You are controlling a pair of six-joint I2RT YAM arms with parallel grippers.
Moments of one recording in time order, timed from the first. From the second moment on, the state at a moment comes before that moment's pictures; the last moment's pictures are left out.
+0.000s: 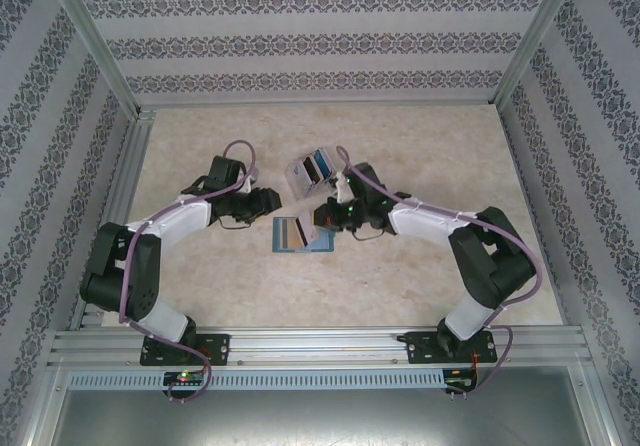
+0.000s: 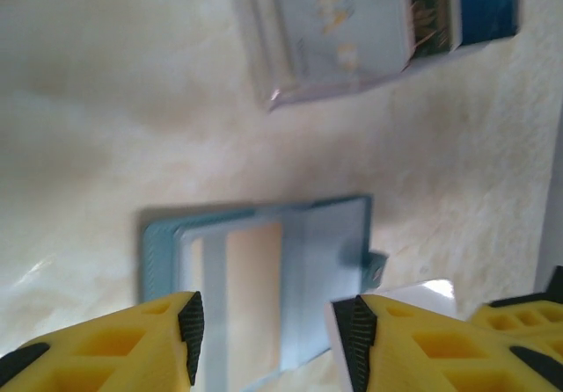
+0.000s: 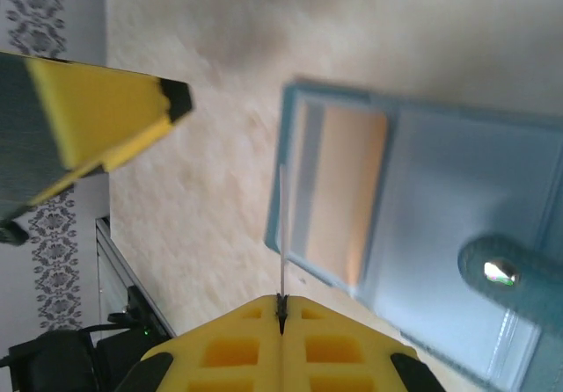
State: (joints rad) left arm -0.25 1.55 0.88 -0.29 0.51 -0.63; right arm 0.59 1.67 0.90 -0.06 -0.62 0.81
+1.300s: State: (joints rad) left arm -0.24 1.58 0.79 -0.28 0.60 -0.66; right arm 0.62 1.73 0.76 0.18 -0.49 0.92
